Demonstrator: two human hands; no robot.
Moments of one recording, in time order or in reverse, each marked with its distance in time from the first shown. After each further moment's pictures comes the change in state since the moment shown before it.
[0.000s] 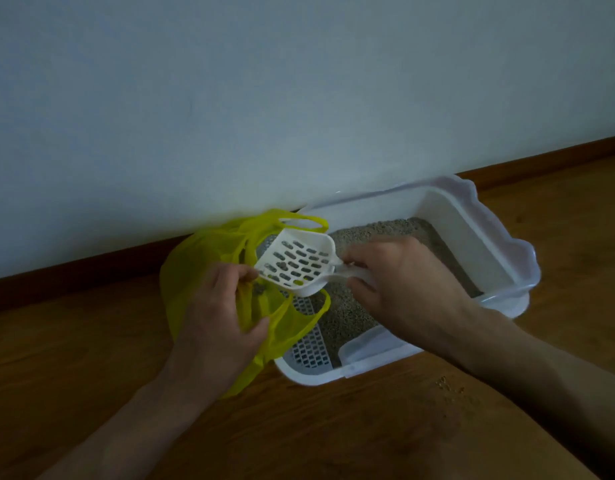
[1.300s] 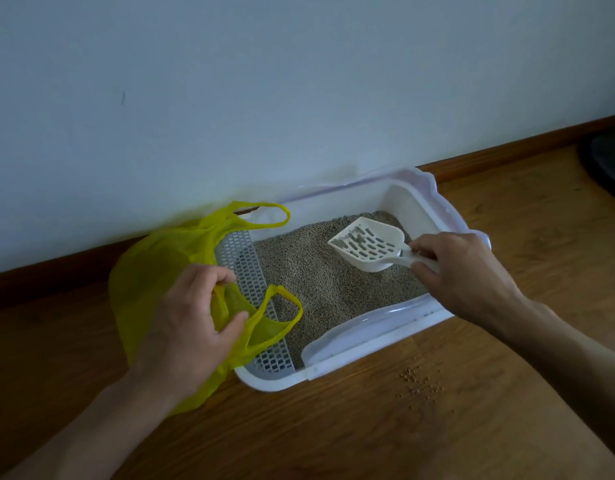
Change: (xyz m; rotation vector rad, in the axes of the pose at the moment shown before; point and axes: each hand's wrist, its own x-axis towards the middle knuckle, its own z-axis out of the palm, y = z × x) left_hand 0.013 0.005 0.021 0.016 -0.066 0.073; right_hand -0.044 0.122 0.000 -0.054 0.116 0.334
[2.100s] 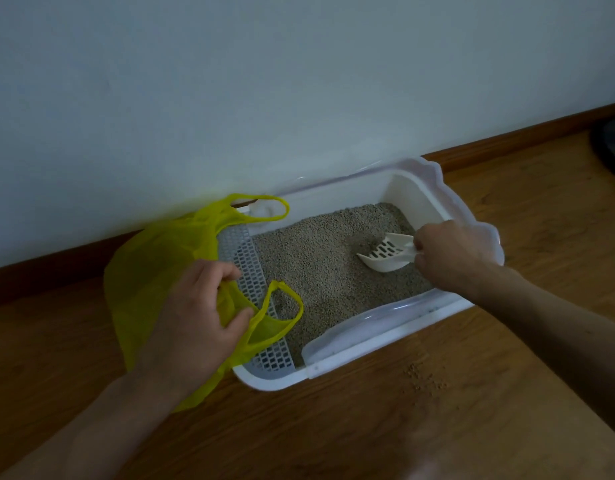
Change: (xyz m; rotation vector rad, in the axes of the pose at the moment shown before) left_hand 0.006 -0.004 0.014 0.009 -0.002 0.007; right_hand 0.038 0.005 0.019 -0.449 -0.283 0.207
